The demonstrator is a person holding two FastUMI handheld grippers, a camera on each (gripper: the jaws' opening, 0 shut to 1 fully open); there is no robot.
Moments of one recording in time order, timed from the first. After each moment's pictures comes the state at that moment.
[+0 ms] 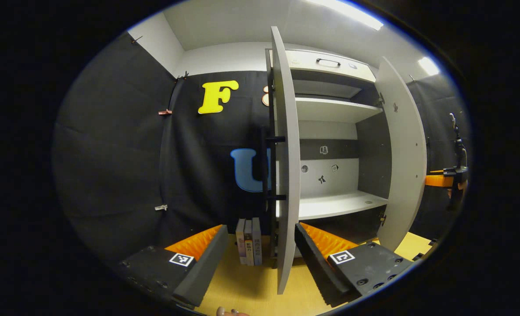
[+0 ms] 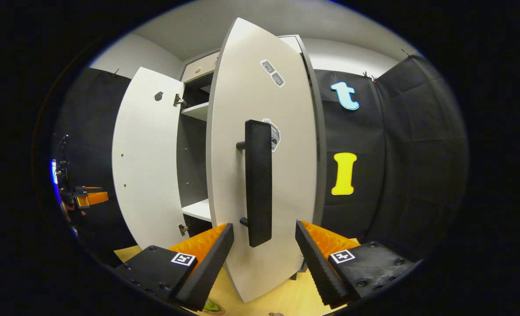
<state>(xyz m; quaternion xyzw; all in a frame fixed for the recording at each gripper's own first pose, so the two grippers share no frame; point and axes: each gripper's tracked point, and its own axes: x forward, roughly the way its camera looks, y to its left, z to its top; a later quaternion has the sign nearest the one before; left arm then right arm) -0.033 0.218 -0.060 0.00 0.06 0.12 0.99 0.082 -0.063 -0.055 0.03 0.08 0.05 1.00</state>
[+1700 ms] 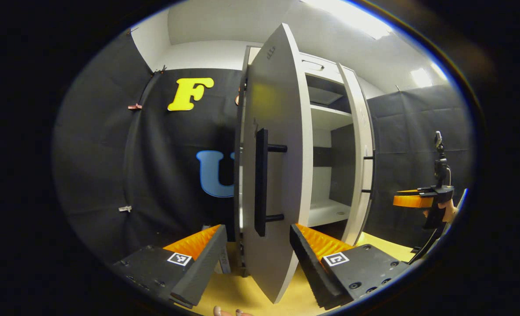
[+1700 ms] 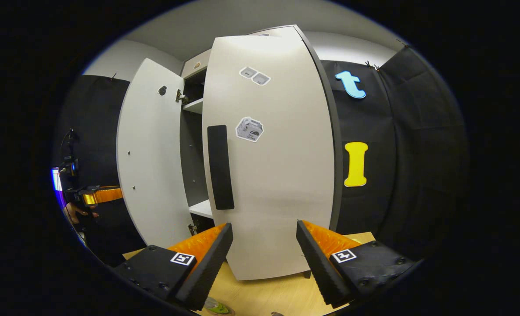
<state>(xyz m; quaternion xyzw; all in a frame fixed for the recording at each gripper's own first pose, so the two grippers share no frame) 0.036 0.182 -0.040 -0.03 0.04 -0.02 1.00 0.092 -0.064 -0.078 0.04 0.09 0.06 0.99</state>
